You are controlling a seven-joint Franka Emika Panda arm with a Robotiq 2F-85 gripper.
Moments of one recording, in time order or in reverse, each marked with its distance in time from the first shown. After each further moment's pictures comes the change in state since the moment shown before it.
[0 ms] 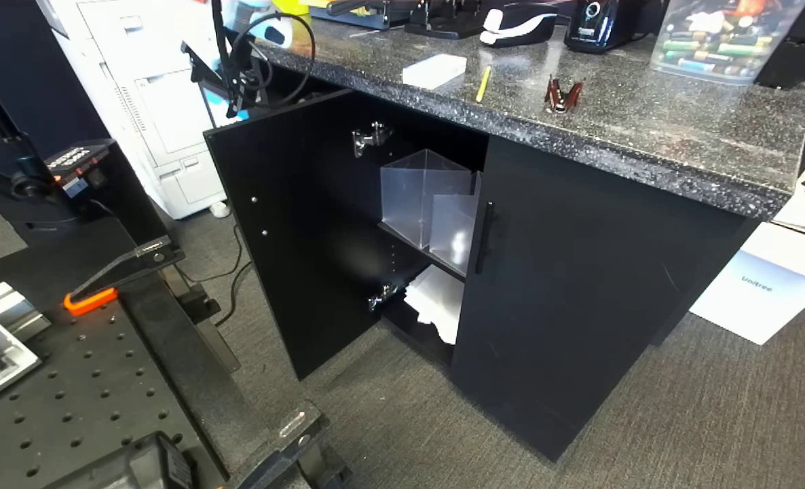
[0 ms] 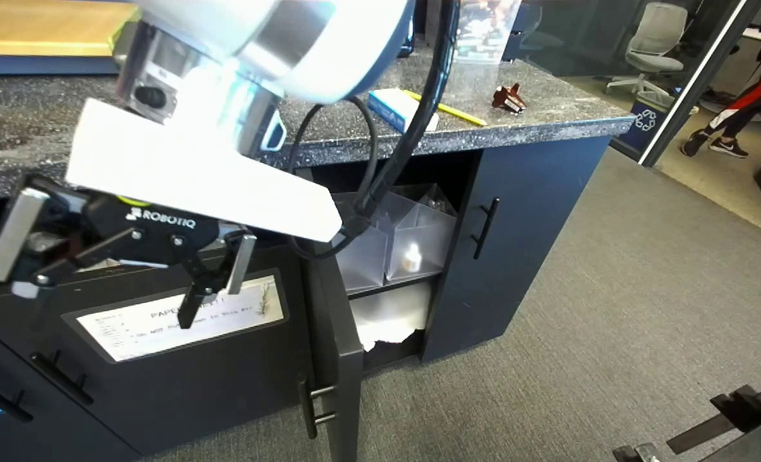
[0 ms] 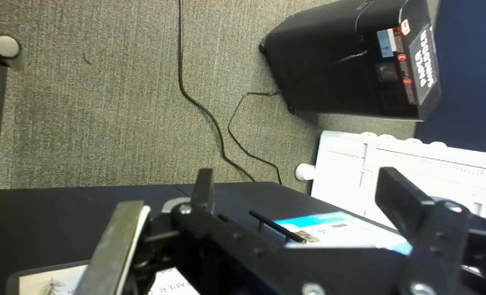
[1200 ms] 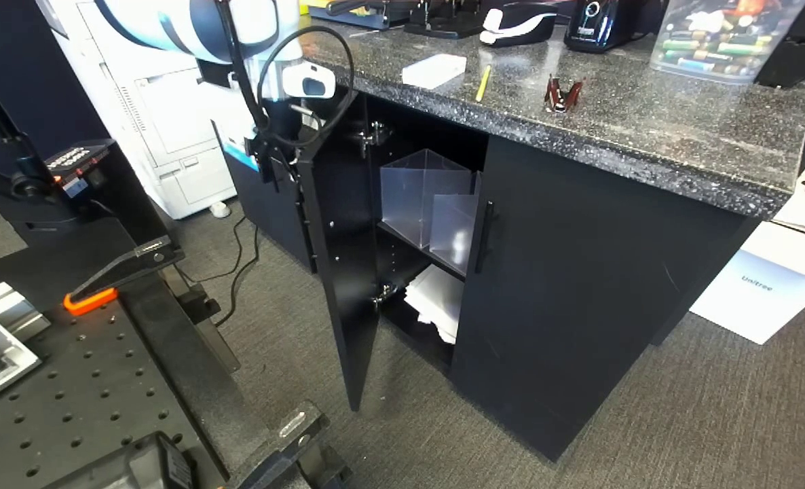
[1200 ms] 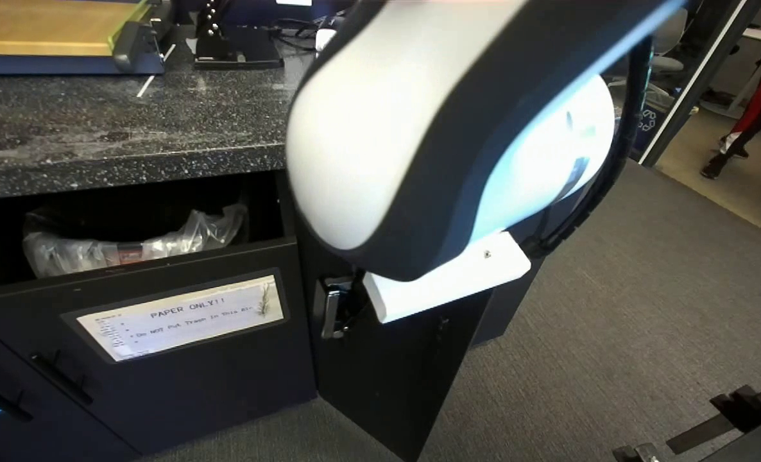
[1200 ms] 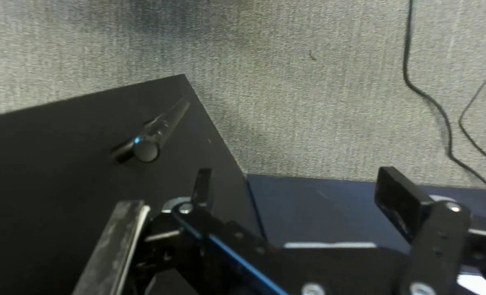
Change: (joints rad) arm 0.072 -0.135 -0.303 -0.403 -0.369 0.256 0.275
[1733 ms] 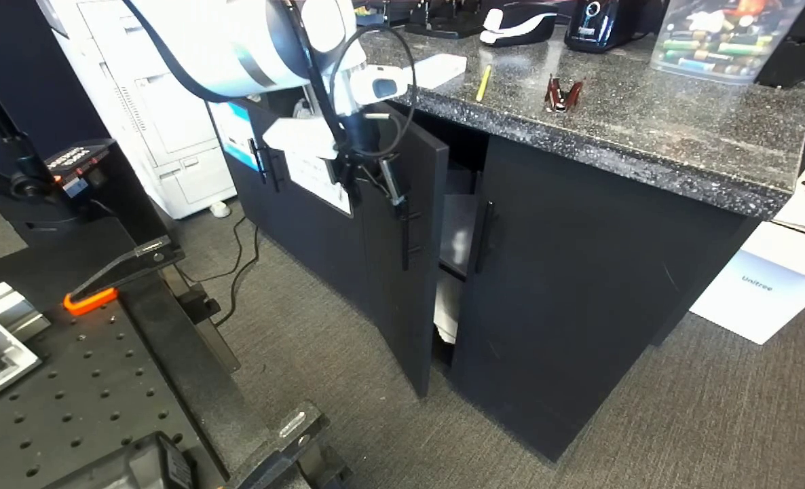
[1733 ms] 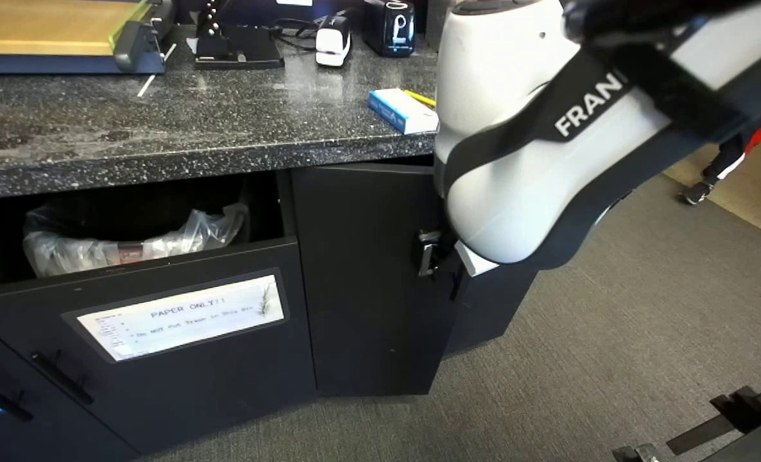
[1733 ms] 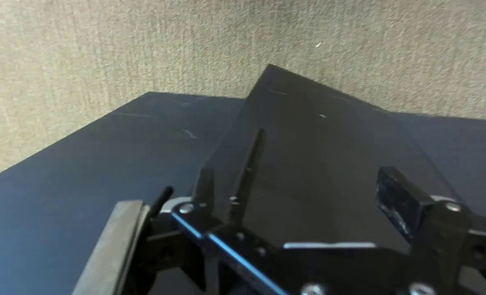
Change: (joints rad) arm 0.053 0.048 -0.264 0.005 -0.230 0.143 0.159
